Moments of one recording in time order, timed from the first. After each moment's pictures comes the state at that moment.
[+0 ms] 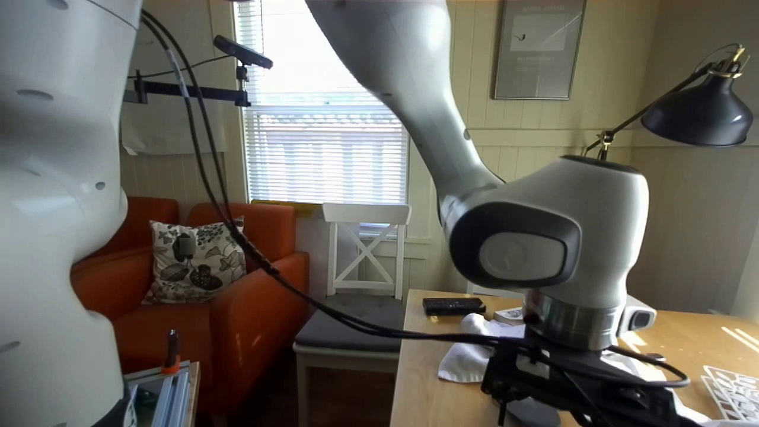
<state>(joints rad) -0.14 0.32 -0.20 -2.28 0.25 2.62 -1.16</state>
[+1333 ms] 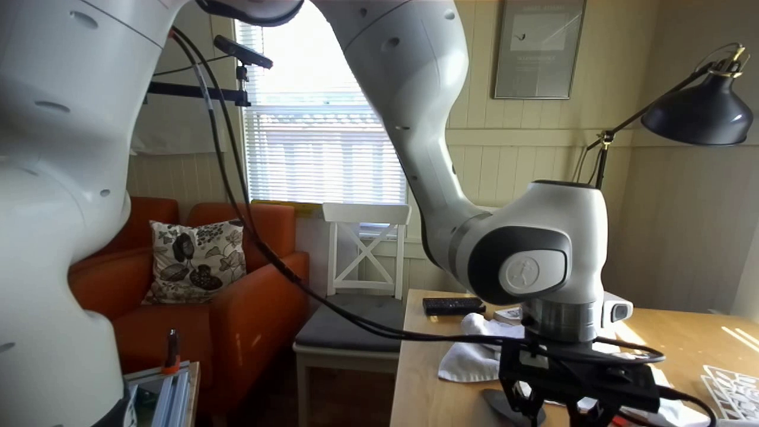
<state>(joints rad) -0.18 0.43 -0.10 -2.22 -0.04 2.74 -0.91</state>
